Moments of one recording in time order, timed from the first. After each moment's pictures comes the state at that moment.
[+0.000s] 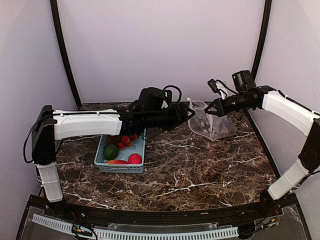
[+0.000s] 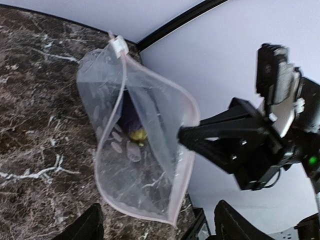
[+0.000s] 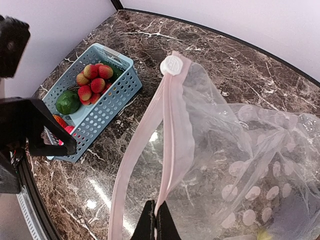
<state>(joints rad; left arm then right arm) -0.96 1.89 1.55 0.05 0.08 -0.98 0.35 1.49 1.33 -0.60 -0.54 -0.08</state>
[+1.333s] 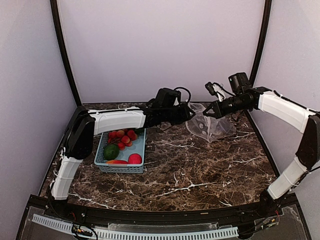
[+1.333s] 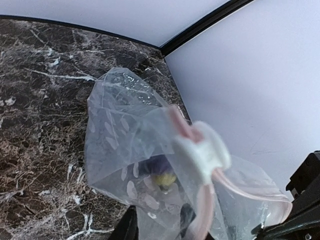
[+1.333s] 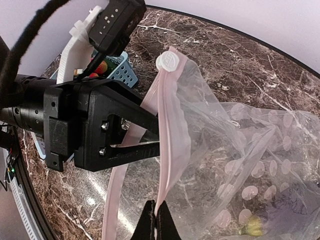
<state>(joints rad) -0.86 2.30 1.95 -0.04 0.12 -0.86 0.36 1.54 1.33 -0.59 -0.54 -0.08</state>
